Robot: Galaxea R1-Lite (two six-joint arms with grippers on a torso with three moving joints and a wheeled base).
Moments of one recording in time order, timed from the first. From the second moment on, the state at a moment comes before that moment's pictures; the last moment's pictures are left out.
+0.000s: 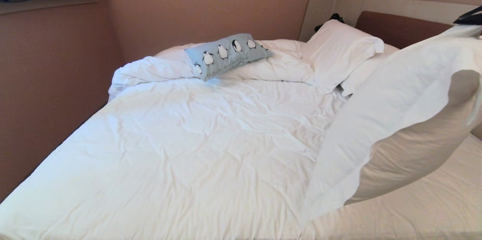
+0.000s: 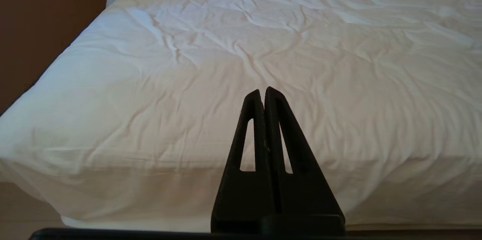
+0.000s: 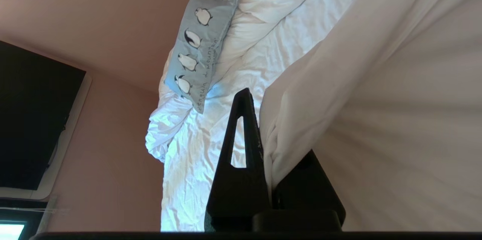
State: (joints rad) left arm 0.00 0.00 0.00 0.00 0.01 -0.01; right arm -0.37 1.75 -1.92 0.23 0.42 0.84
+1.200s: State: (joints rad) left arm 0.00 0.00 0.00 0.00 0.01 -0.01; right arm -0.38 1.76 -1.92 0.23 0.42 0.84
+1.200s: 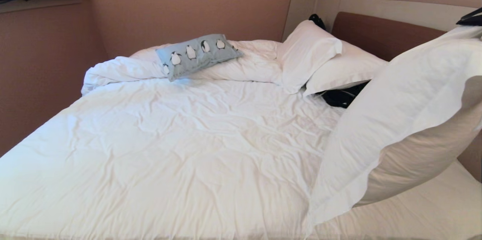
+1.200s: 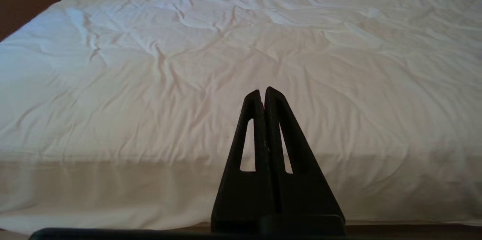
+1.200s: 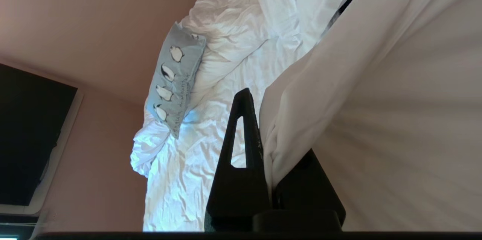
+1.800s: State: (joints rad) left arm 0.00 0.00 0.00 0.00 0.01 -0.01; right arm -0.38 1.76 -1.92 0.22 0.43 0.84
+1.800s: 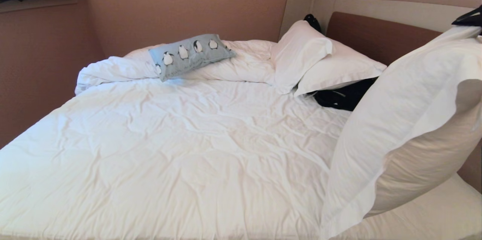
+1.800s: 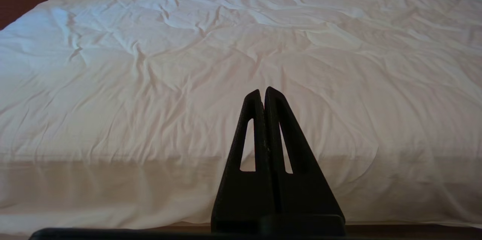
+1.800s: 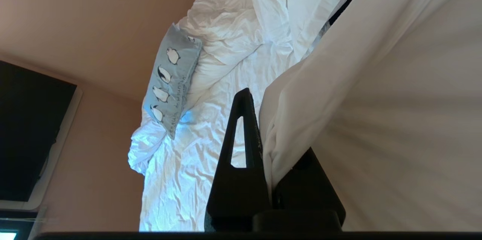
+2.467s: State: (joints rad) left arm 0.00 0.00 0.00 0.00 0.01 0.00; right arm -0.38 1.79 -1.92 0.21 0.42 0.84
